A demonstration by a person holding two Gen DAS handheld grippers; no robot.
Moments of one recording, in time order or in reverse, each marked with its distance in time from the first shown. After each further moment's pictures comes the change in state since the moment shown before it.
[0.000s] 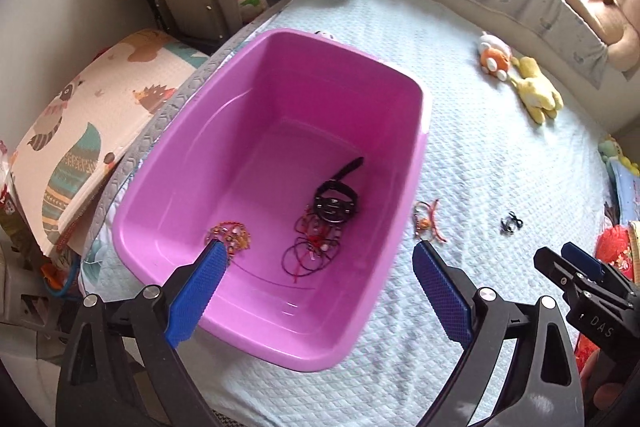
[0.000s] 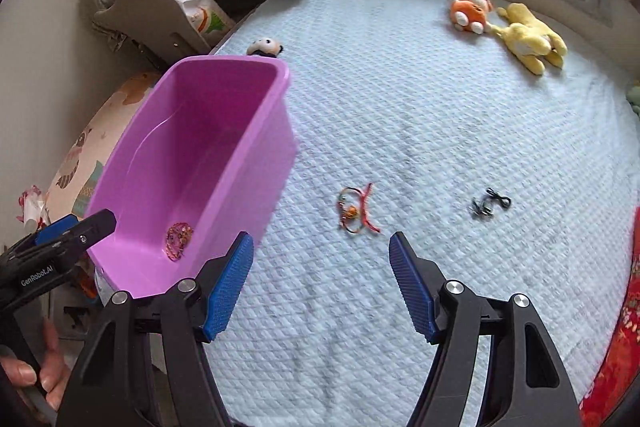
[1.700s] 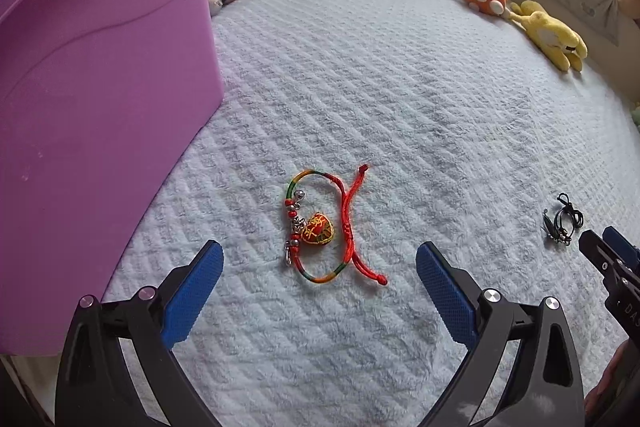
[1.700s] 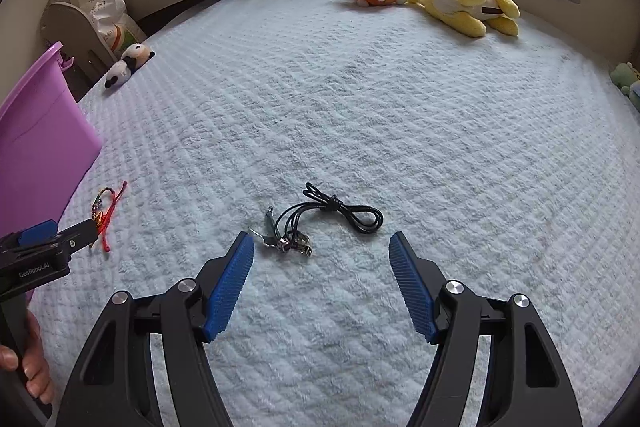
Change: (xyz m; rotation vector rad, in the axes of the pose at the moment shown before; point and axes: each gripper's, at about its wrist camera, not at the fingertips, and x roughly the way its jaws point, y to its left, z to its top) left arm 0.252 -0.183 -0.055 0.036 -0.085 0.083; right arm 0.190 -0.245 -0.027 -0.034 -0.197 -0.072
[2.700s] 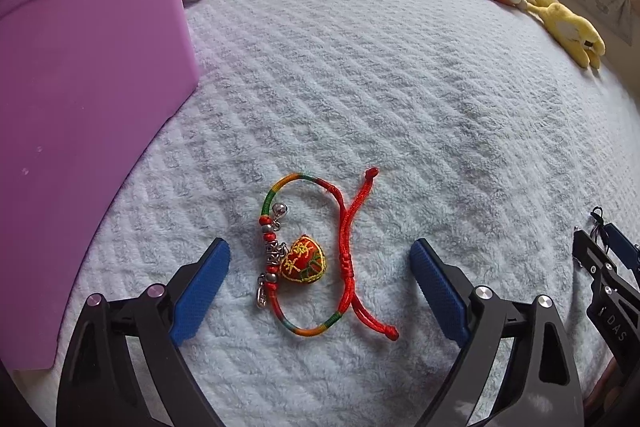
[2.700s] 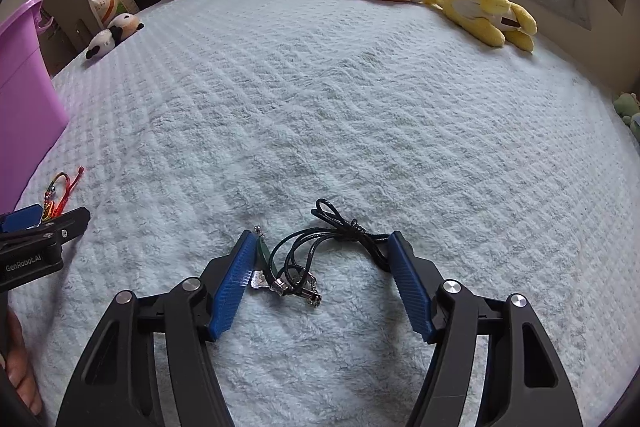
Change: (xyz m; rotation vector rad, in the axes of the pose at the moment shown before) left arm 0.045 -0.010 0.005 -0.013 0.012 0.026; right arm 0.051 0.019 0.003 -0.084 0.008 -0.078
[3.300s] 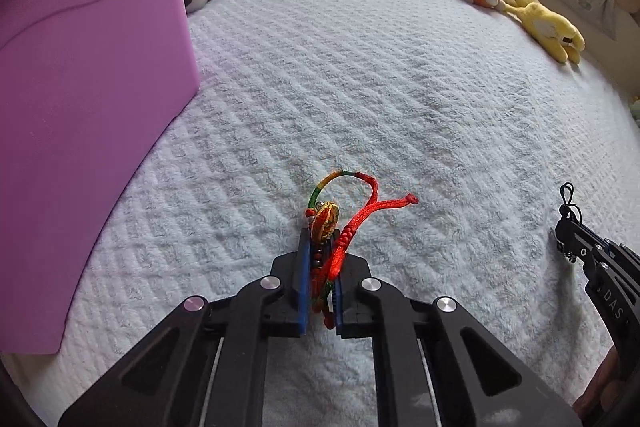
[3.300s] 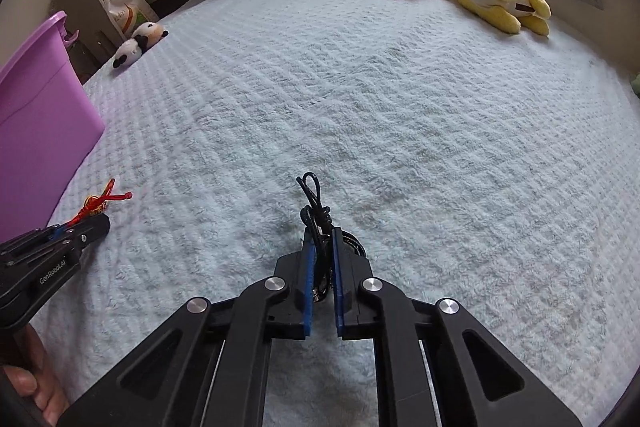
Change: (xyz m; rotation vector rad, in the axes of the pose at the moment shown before) left arm -0.031 -0.001 -0.016 0.019 -0.022 -0.048; right arm -0.028 0.005 -0.009 0.063 0.020 0.126
